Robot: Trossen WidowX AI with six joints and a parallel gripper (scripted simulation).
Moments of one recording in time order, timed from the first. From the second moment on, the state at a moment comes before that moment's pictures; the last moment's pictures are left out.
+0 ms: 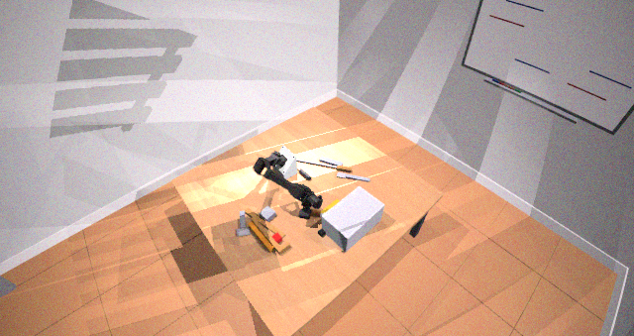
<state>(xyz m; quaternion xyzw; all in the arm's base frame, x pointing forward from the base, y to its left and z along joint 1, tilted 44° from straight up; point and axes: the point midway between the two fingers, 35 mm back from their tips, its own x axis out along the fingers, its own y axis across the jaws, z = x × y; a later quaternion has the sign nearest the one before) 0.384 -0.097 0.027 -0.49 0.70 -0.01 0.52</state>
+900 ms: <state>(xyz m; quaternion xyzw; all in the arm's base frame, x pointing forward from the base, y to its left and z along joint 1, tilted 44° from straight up) 0.372 -0.094 0.024 -0.50 0.70 -0.01 0.52</state>
